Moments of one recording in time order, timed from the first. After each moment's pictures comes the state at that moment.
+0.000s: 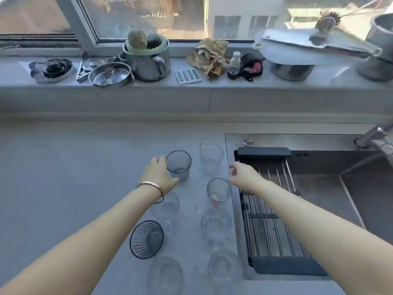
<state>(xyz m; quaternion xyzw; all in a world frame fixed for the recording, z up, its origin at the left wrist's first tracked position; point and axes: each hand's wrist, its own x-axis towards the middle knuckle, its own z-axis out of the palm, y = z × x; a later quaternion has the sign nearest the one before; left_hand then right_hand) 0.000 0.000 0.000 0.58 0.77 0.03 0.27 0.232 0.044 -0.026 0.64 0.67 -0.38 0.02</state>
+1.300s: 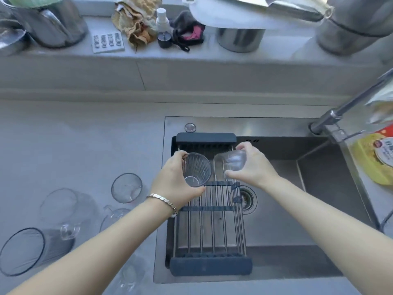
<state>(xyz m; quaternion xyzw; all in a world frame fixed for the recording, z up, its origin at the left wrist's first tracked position) 0.243 0.010 0.000 0.60 0.70 0.17 0.34 0.444 0.073 -0.038 0.65 0.68 -0.32 -0.07</state>
